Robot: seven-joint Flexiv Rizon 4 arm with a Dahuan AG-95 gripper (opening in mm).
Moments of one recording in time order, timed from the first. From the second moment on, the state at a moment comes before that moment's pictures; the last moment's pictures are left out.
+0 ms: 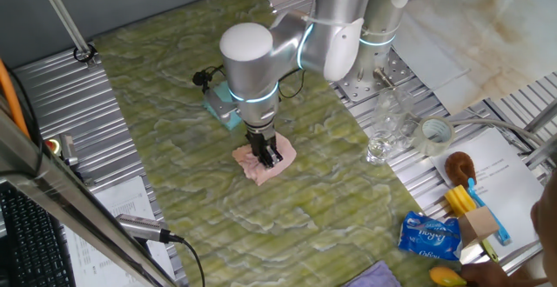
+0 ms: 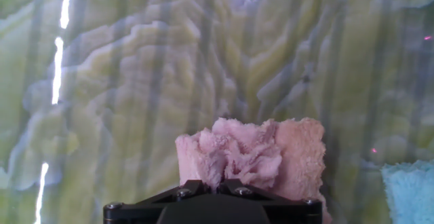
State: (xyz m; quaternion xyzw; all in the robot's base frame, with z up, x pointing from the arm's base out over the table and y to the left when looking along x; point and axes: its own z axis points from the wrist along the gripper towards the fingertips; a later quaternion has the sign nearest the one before) arm 0.443 0.183 0.031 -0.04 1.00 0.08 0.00
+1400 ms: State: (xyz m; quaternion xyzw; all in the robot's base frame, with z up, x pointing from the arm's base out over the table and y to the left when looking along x) arm 0.454 0.159 0.027 -0.11 0.99 0.02 0.00
